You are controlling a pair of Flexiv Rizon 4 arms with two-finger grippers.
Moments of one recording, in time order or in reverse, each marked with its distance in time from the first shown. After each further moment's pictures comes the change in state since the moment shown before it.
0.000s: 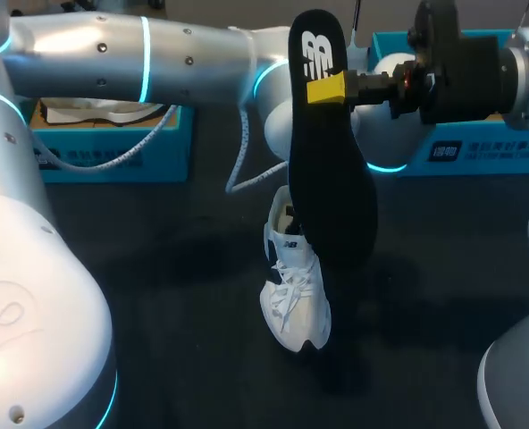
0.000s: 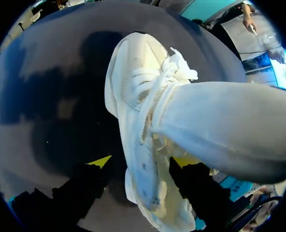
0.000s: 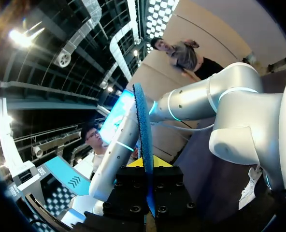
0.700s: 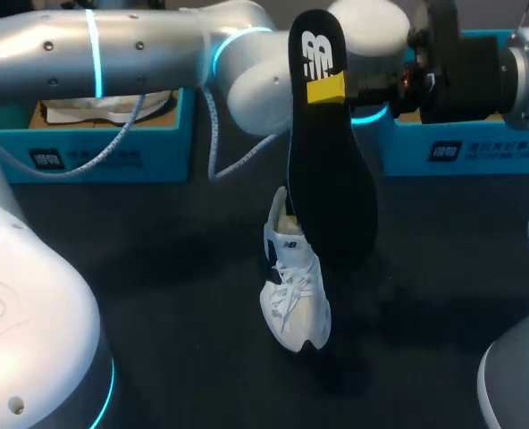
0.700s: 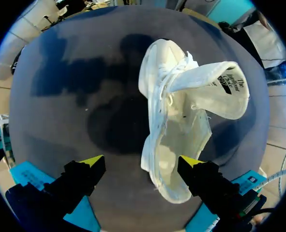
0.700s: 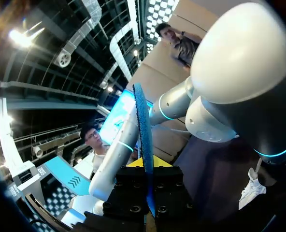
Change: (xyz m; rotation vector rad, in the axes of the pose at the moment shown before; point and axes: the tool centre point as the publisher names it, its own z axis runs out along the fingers) left arm -0.006 0.039 -0.062 -0.033 -0.256 -0.157; right arm 0.000 0.000 0.000 0.000 0.000 0.000
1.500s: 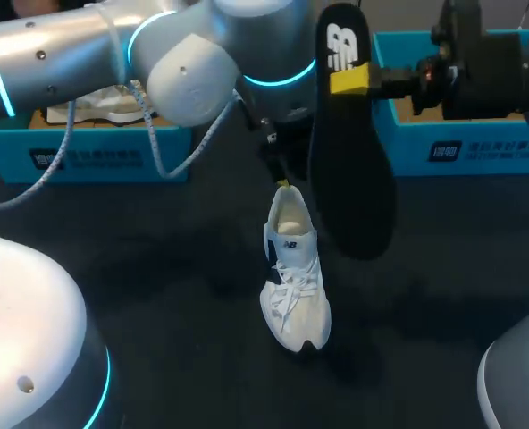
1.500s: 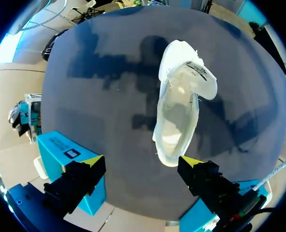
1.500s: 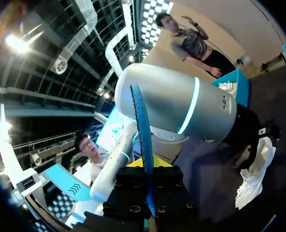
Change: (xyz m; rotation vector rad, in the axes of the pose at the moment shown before) left arm 0.017 0.033 -0.068 -0.087 -0.284 -0.114; right arm -0.016 0.014 -0.030 -0.055 -0.029 0.054
